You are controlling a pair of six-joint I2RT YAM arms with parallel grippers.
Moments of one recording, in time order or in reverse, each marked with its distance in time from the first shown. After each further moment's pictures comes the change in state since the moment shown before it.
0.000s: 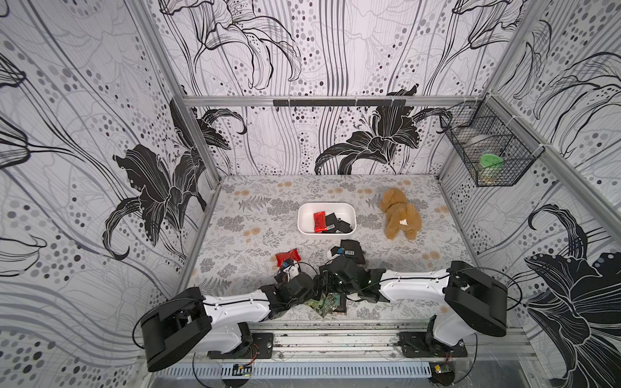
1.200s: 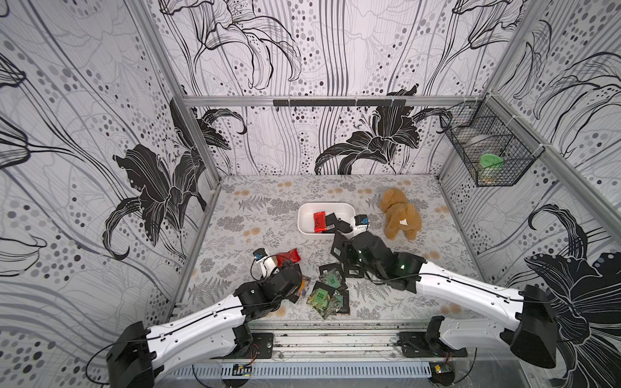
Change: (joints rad) left arm 0.076 -0.387 0.086 -0.486 -0.443 0.048; right arm -0.171 -0.340 0.204 -0.370 0.346 -0.343
